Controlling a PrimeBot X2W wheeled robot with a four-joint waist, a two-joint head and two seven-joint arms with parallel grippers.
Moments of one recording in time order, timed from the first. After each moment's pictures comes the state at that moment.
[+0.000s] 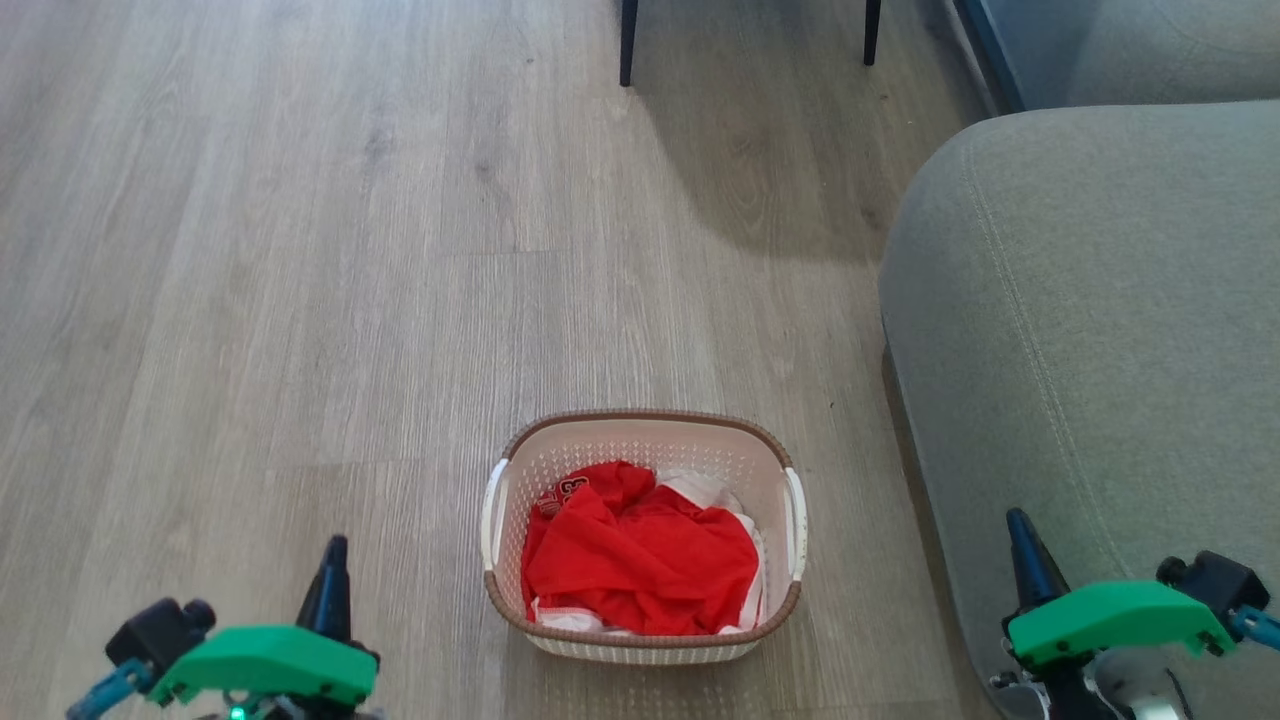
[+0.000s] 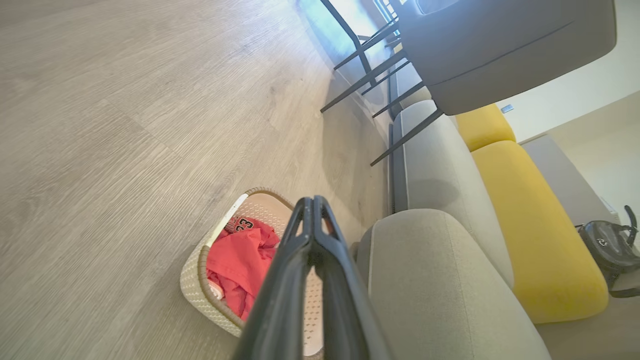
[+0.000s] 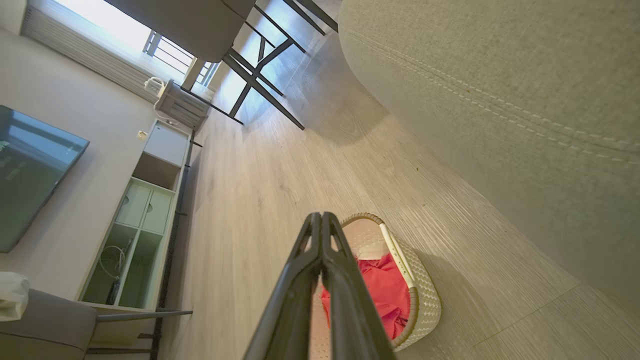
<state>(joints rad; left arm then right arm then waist) 0.08 0.06 -0.08 0.25 -0.95 -0.04 -0.09 0.02 -0.05 0.03 0.26 1.00 0.13 -0.09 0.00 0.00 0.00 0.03</state>
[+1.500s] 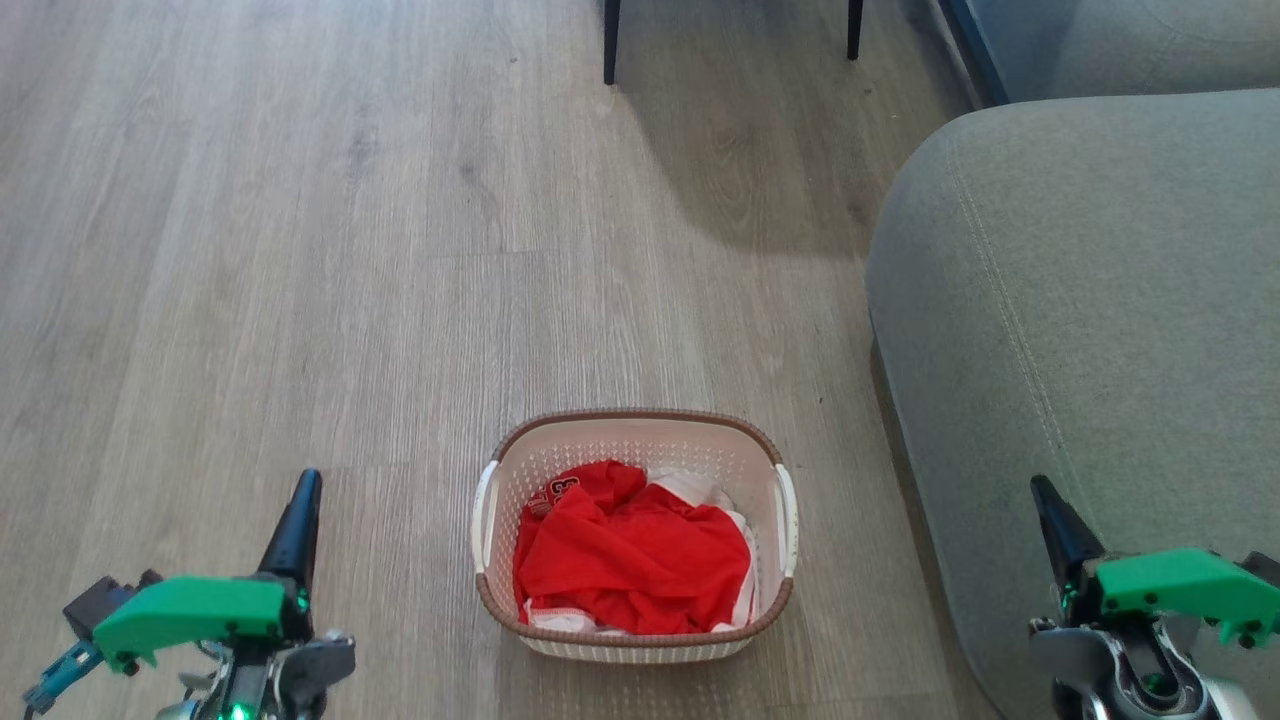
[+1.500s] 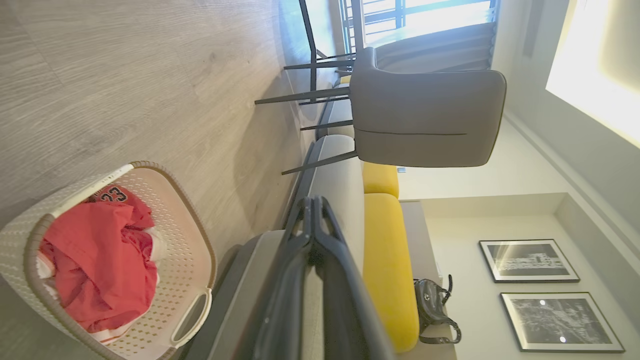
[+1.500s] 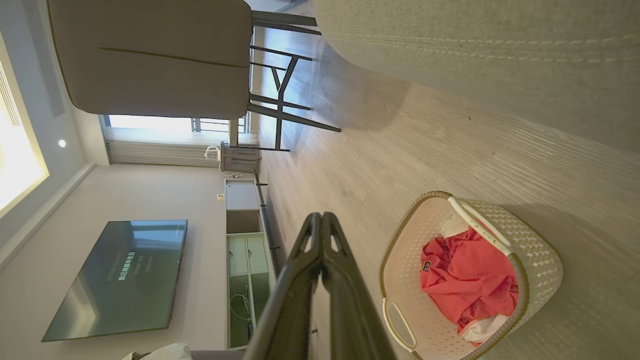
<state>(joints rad) -0.02 0.06 0.01 0.27 -1.46 -0.10 0.04 -0.03 -0.06 -0.06 0.27 1.47 0.13 0.04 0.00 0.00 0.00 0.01</state>
